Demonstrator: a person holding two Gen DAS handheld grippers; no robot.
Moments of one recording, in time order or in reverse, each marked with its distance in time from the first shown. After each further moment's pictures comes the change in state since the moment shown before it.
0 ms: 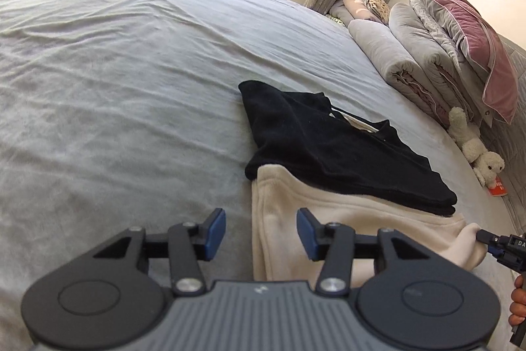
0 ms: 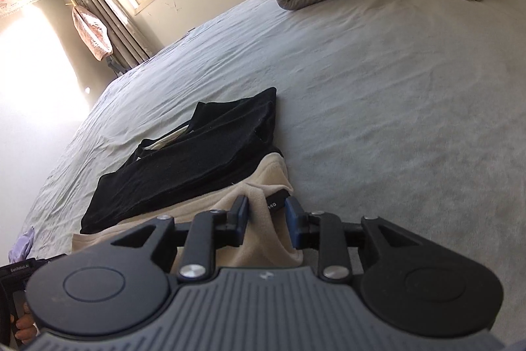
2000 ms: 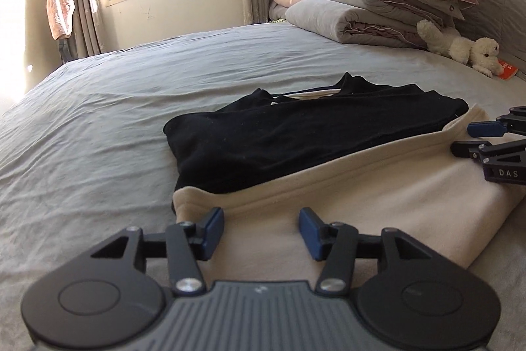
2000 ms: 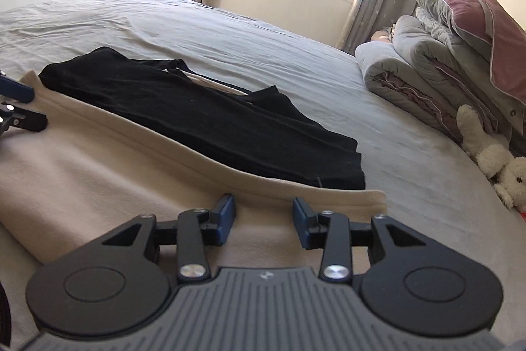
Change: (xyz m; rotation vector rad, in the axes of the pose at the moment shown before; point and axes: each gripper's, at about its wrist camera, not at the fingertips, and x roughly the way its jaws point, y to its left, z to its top) left arm 0.034 -0.074 -0.033 0.497 -0.122 0.108; right arm 0.070 0.078 -0.050 -0.688 -0.109 -0.222
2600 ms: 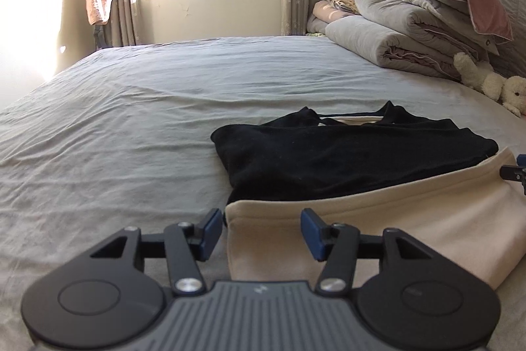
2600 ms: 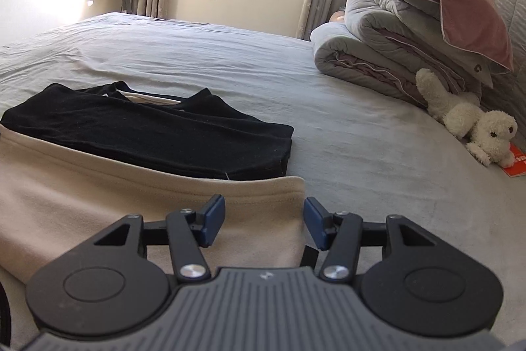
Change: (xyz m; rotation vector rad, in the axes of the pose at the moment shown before) left arm -0.003 0.028 0.008 -0.151 -0.024 0.097; right arm -0.006 -0.036 -0.002 0.144 0.006 -0.077
